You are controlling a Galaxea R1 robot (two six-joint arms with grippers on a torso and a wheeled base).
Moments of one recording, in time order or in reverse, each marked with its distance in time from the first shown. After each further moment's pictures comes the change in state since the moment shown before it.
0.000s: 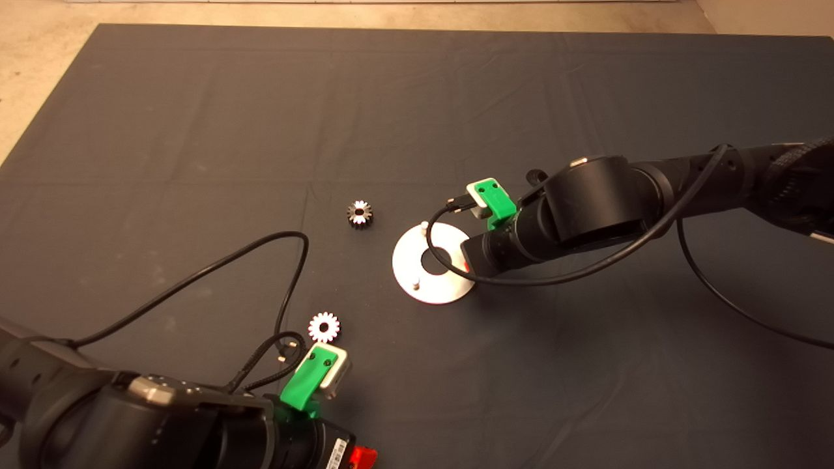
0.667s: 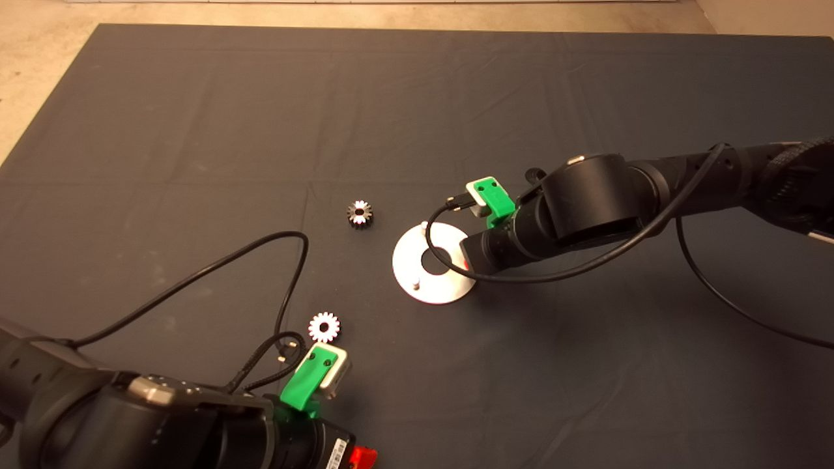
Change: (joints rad) left arm 0.000 0.000 0.000 0.000 0.000 0.000; right arm 0.000 0.004 -0.011 0.000 0.000 -0.003
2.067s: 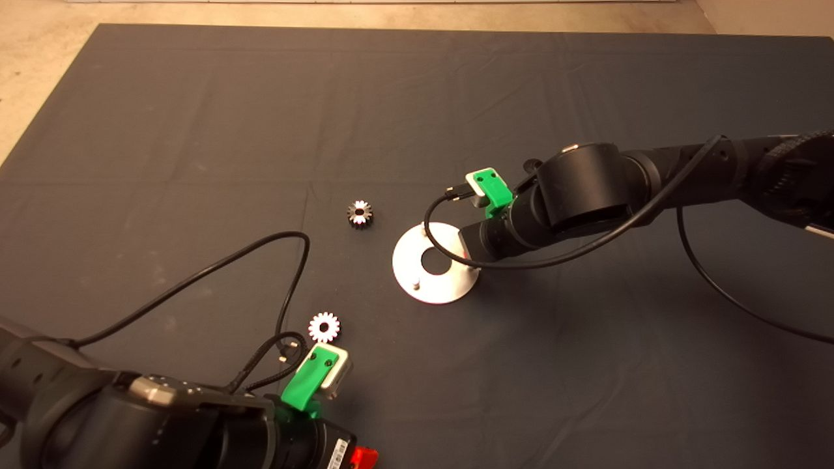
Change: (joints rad) left arm 0.000 0.003 0.000 0.000 0.000 0.000; right arm 0.013 0.008 -0.043 0.000 0.007 -0.011
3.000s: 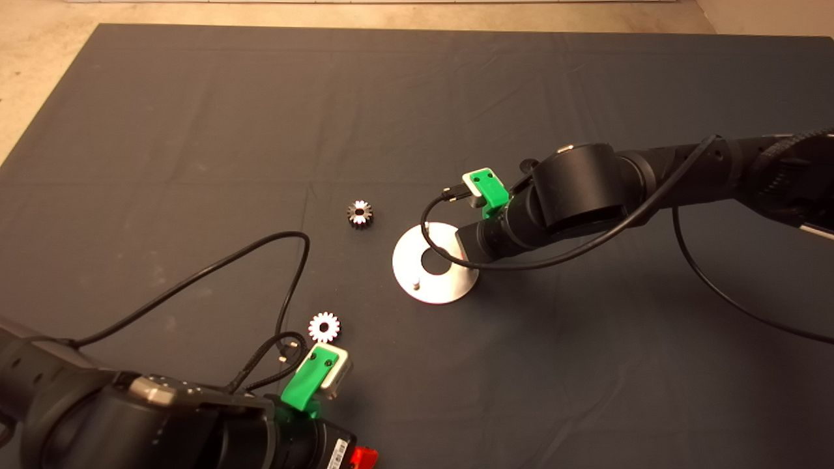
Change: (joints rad) left arm 0.000 0.000 0.000 0.000 0.000 0.000; right arm 0.000 0.014 -0.005 0.001 -0.006 0.000
